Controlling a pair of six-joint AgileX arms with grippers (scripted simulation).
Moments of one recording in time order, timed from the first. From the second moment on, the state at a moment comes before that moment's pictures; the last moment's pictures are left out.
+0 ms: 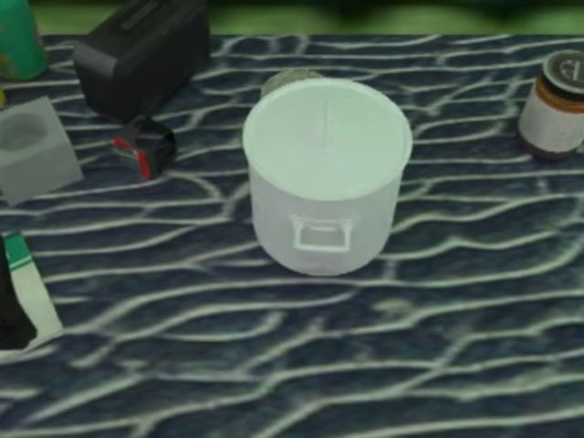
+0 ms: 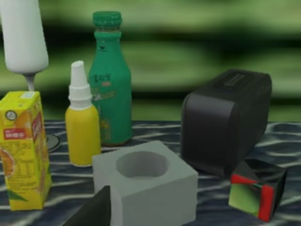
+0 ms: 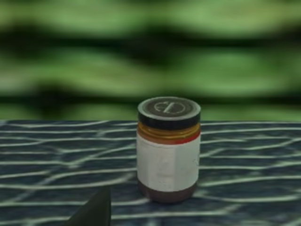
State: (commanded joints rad) left arm 0.00 0.00 0.00 0.00 0.00 0.00; right arm 0.00 0.00 0.00 0.00 0.00 0.00
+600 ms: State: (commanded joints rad) left arm 0.00 0.00 0.00 0.00 0.00 0.00; right arm -0.02 0.31 0.27 -0.23 0.01 -0.03
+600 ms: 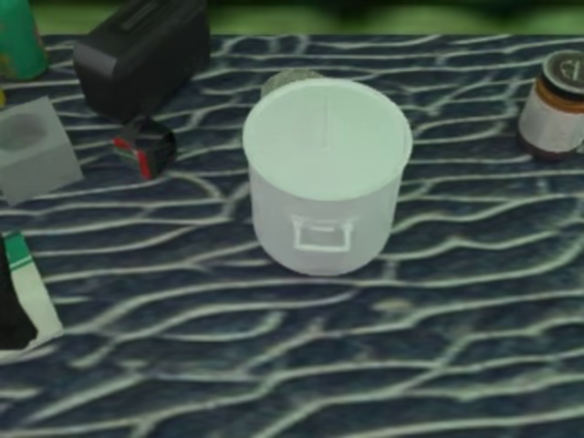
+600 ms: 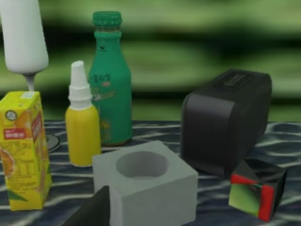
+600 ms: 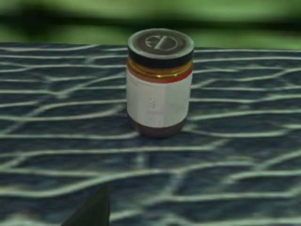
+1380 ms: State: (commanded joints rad) left arm 0.00 0.00 0.00 0.00 0.00 0.00; right arm -0.06 1.55 1.40 -1.04 0.01 -0.19
